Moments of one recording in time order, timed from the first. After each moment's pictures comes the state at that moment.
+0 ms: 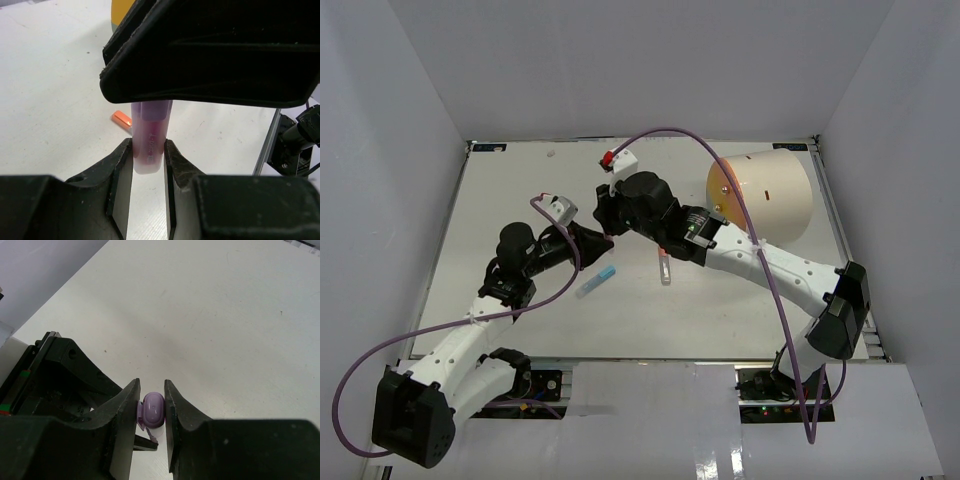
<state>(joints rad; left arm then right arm) -0.36 0.93 0.55 0.30 0.63 -0.23 1.06 1.60 1.53 -0.30 0.20 0.26</state>
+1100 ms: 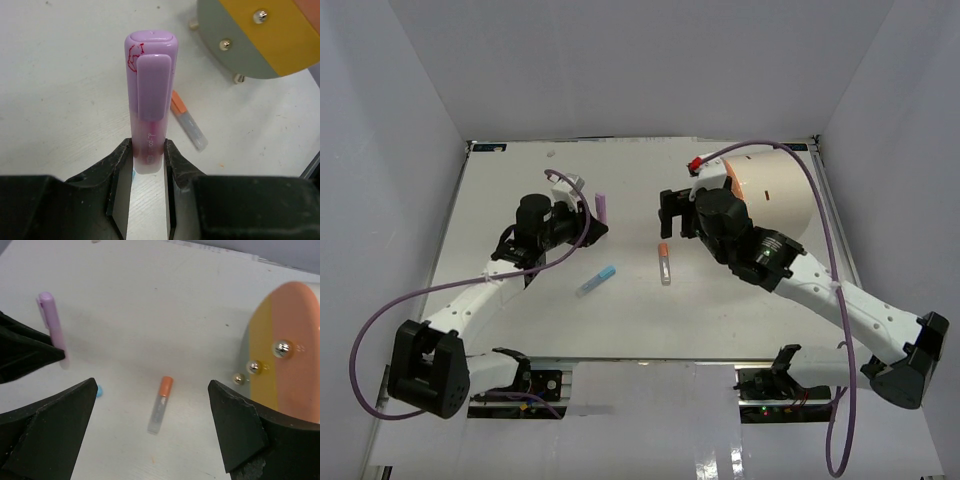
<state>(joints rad) -0.34 1.17 0.73 0.11 0.41 -0.25 0.96 1.22 1.24 -0.37 0.49 0.26</state>
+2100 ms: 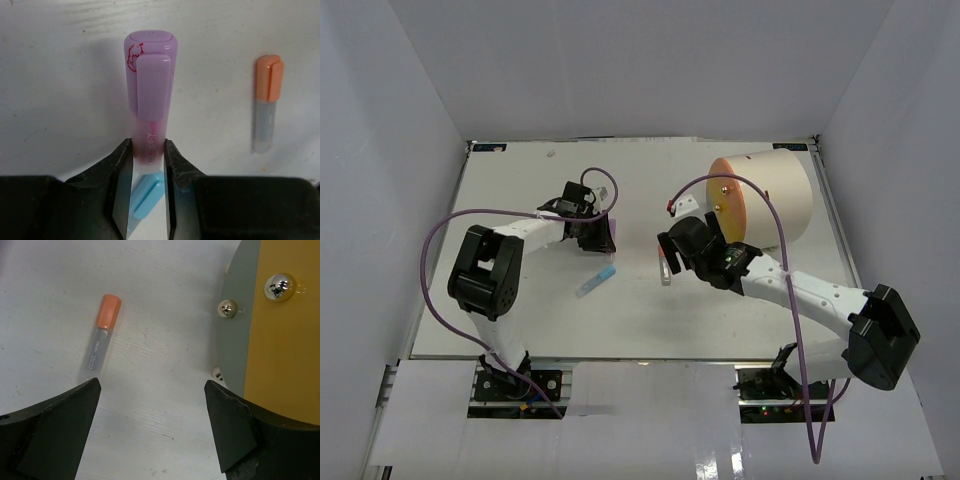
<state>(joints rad) -0.36 1.79 1.09 -0.28 0.34 -0.34 0.91 1.33 0.95 -0.40 0.54 0.18</state>
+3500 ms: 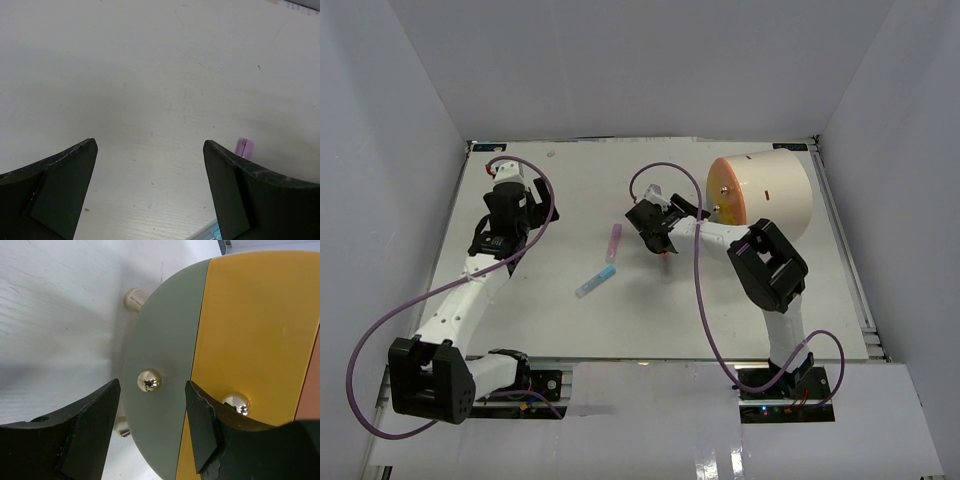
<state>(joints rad) -0.18 1.16 0.88 -0.16 -0.25 -0.30 0.83 2.02 1.38 -0.45 1.06 -0.23</state>
